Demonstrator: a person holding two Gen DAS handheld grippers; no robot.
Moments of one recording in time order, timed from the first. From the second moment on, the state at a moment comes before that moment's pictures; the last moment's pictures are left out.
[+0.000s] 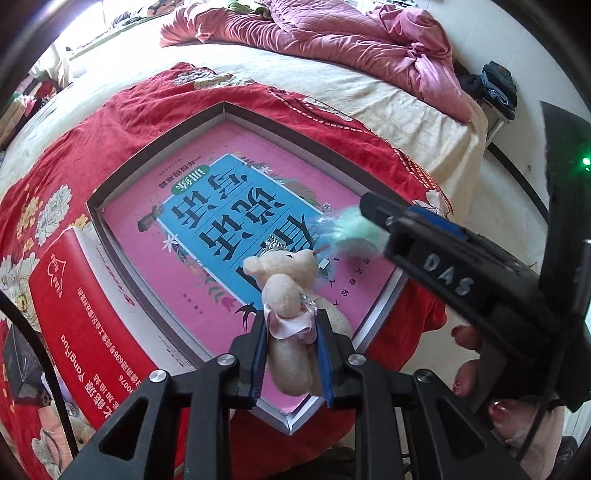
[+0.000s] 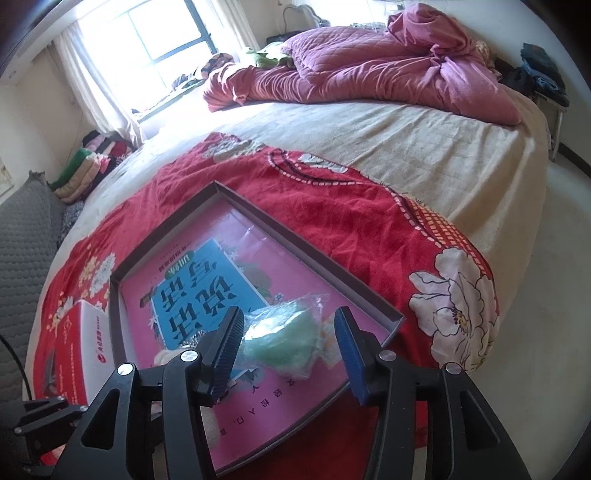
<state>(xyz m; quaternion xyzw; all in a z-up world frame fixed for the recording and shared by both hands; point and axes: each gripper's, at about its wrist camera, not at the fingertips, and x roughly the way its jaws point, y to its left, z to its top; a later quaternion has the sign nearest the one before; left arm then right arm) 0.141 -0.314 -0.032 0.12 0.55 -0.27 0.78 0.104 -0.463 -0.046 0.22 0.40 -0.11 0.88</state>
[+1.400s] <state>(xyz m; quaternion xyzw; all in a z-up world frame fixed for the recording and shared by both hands) 0.097 -0.135 0.058 0.01 0.47 -0.14 0.87 0.079 -0.367 0.064 0.17 0.32 -0.07 0.93</state>
